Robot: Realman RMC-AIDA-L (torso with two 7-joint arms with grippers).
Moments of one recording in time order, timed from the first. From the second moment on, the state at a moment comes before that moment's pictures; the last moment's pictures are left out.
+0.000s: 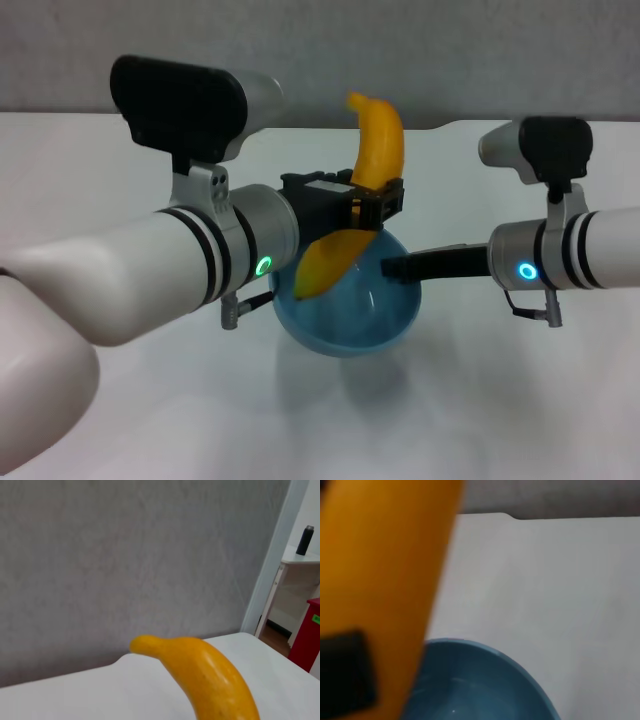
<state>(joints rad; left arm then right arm) -0.36 -2.03 -1.10 -1.58 -0.35 0.49 2.84 0.76 2.01 1.57 0.60 -1.74 0.74 -0.85</state>
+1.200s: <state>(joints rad) -0.34 -2.03 -1.11 -1.51 -0.28 0.42 2.84 0.73 2.00 1.60 0.59 -1.75 0.75 -0.85</state>
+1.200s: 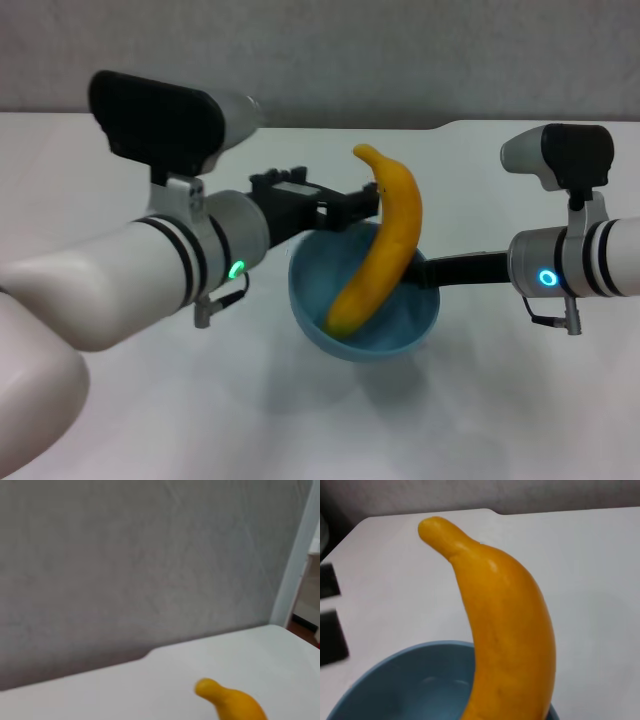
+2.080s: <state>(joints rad) -0.31 -2.03 -1.30 -1.20 0.01 0.03 2.84 0.82 1.99 1.86 0.48 -2.03 0.82 -0.84</state>
